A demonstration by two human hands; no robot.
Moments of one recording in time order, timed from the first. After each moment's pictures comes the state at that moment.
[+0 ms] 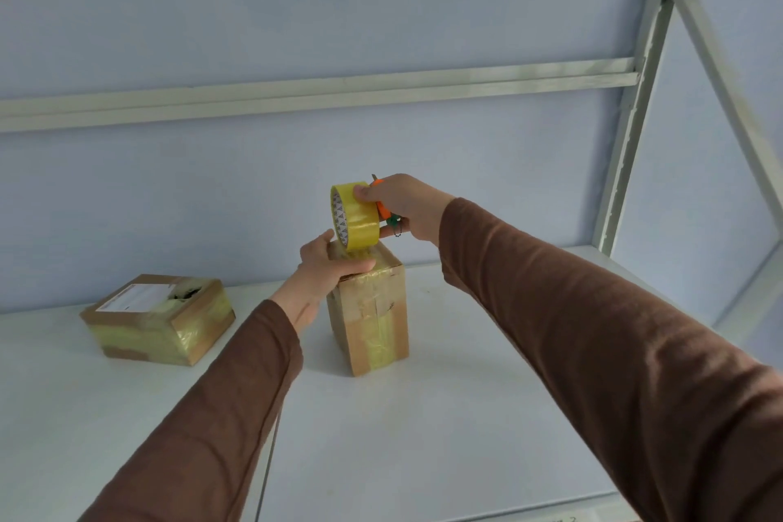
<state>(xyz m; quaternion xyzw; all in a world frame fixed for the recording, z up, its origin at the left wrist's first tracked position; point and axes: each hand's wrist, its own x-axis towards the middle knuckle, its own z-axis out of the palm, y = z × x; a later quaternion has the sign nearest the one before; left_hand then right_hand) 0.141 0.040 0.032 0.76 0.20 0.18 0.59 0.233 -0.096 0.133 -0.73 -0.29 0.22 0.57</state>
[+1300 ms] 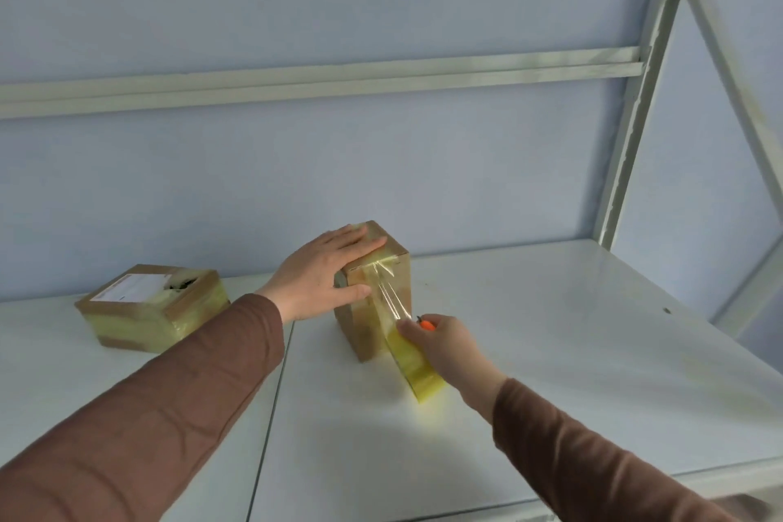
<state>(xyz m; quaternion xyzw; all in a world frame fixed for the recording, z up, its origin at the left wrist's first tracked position) 0.123 0.055 0.028 0.99 -0.03 0.15 0.05 0.175 -0.183 -0.036 -0.80 -0.18 0.20 0.53</state>
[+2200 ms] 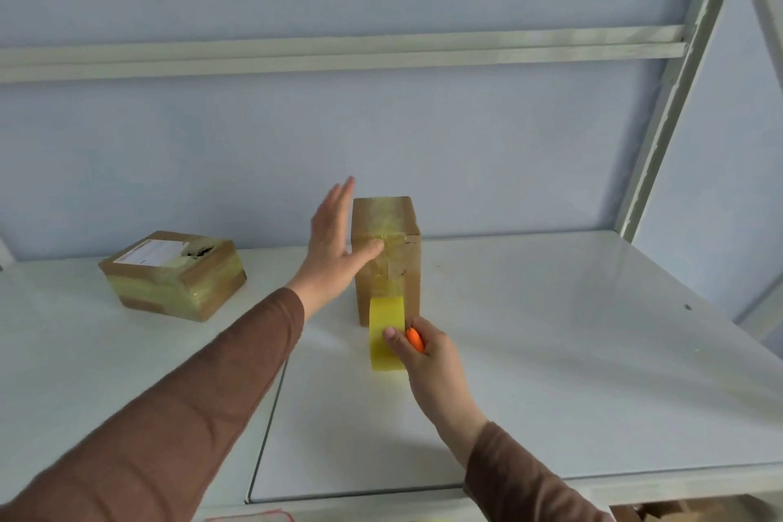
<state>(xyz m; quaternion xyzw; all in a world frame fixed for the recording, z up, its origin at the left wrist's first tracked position) 0.120 0.027 0.004 0.89 0.08 0.32 0.33 0.124 -0.176 -0.071 -0.70 -0.28 0.13 0.64</state>
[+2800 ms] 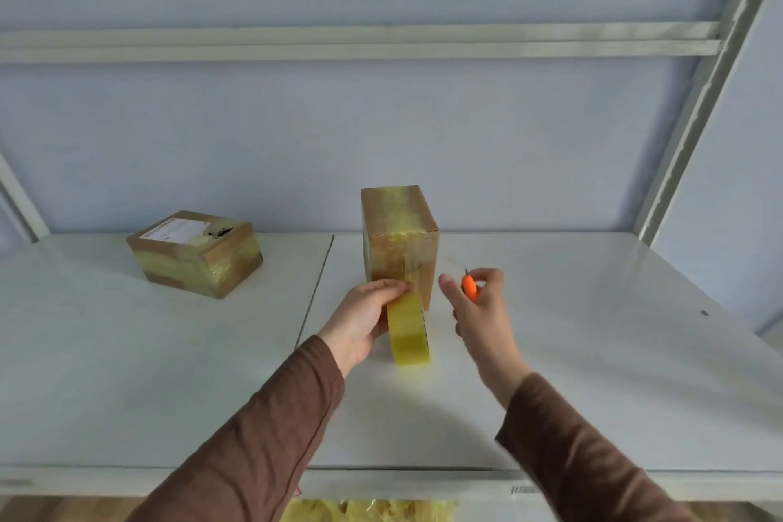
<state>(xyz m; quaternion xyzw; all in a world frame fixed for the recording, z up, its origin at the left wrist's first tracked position) 0.095 -0.048 -0.042 0.56 0.25 0.15 0.78 0.168 -0.196 -0.042 -0.69 -0.20 0.10 0.69</state>
